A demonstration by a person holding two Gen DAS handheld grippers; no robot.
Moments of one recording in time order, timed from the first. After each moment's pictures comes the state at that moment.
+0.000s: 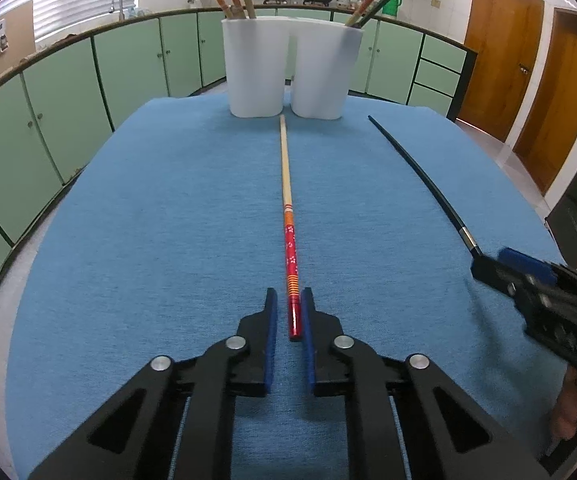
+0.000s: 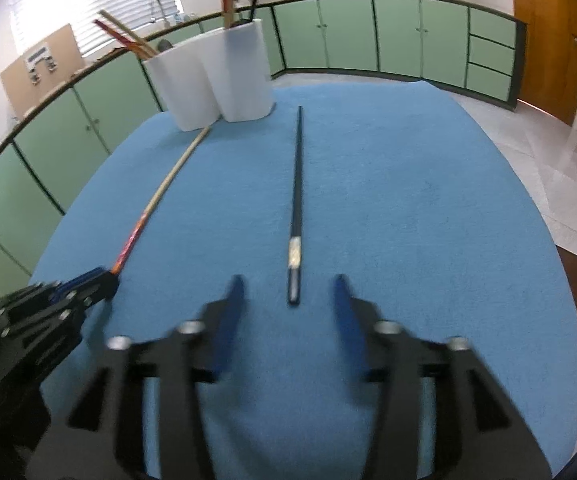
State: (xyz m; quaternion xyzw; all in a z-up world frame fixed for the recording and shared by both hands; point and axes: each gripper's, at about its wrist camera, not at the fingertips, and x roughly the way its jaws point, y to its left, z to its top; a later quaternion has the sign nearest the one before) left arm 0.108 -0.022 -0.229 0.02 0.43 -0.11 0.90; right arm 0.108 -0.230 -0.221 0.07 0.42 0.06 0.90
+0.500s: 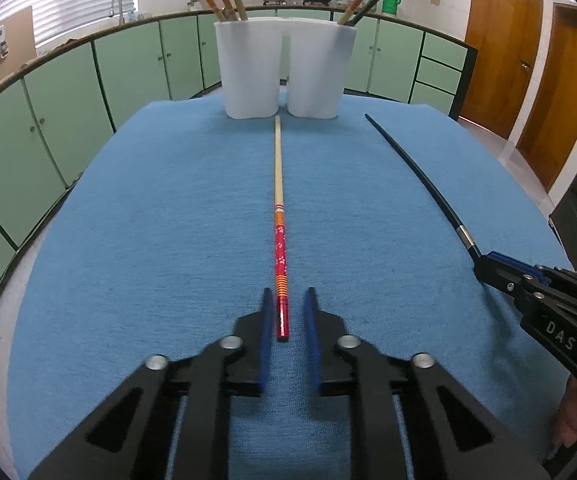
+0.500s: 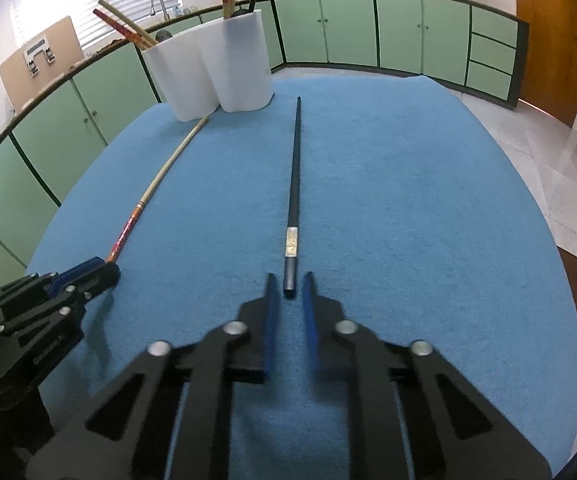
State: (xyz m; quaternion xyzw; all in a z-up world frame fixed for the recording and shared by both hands) left arm 0.104 -0.030 -0.229 0.03 0.43 -0.10 0.90; right arm 0.113 -0.226 -0.225 0.06 0.43 0.05 0.90
